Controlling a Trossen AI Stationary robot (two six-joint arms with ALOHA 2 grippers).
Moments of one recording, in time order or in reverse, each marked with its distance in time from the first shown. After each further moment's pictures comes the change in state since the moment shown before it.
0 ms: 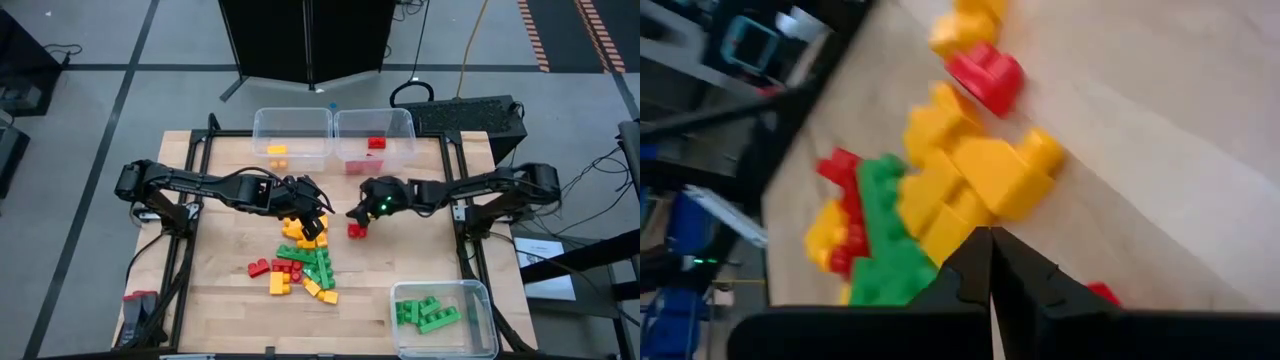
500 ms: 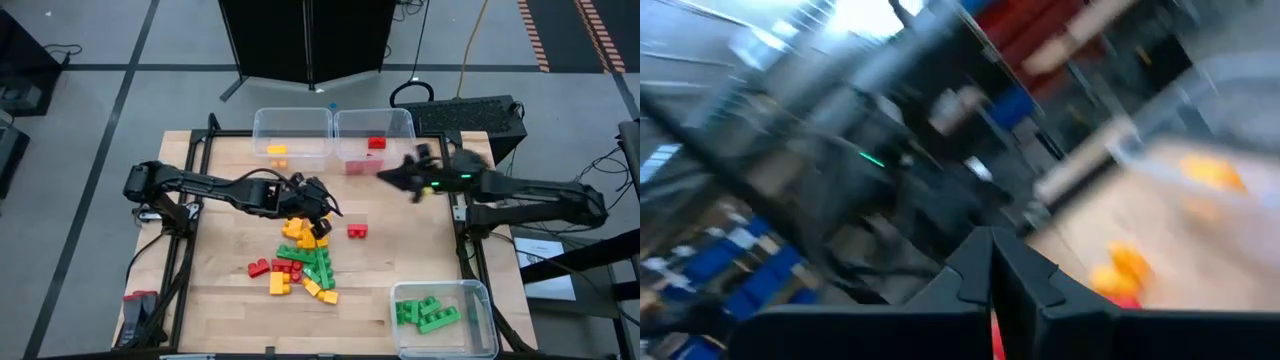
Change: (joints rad) left arm 0.002 0.082 -0.003 0.156 -0.101 0.149; right arm -0.069 -0.637 0.000 -0.007 0.028 -0.142
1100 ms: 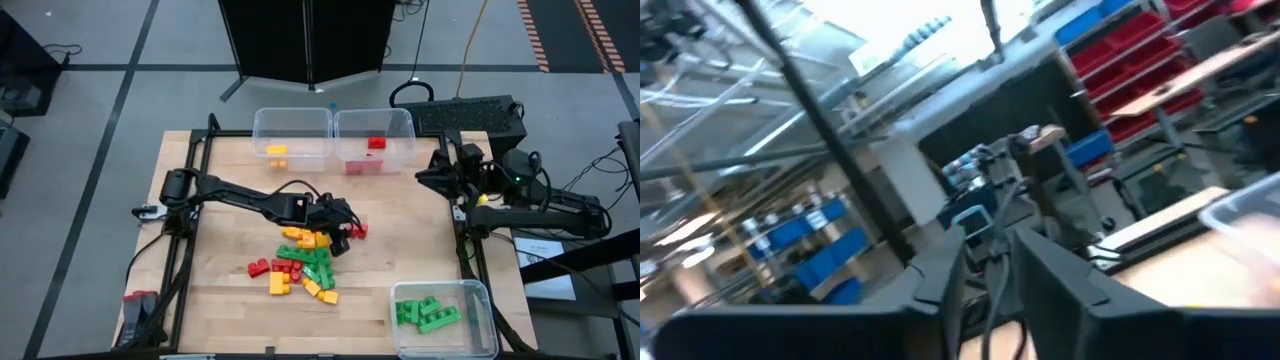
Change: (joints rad) left arm 0.012 0.267 0.014 0.257 0.235 0.081; right arm 0.003 -0.295 0.000 -0.087 -0.145 -0.106
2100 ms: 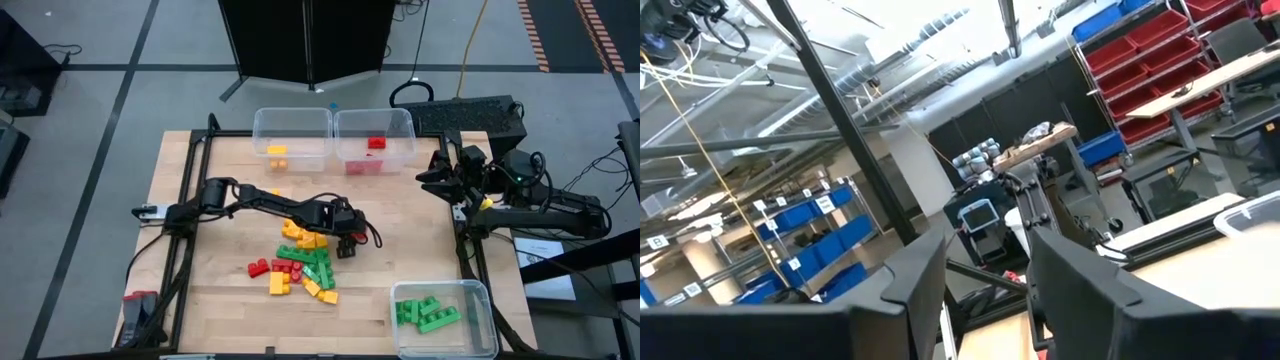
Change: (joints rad) left arm 0.019 0.312 0.261 -0.181 -0.059 0.270; right arm 0.000 -0.002 0.000 -0.007 -0.044 -0.042
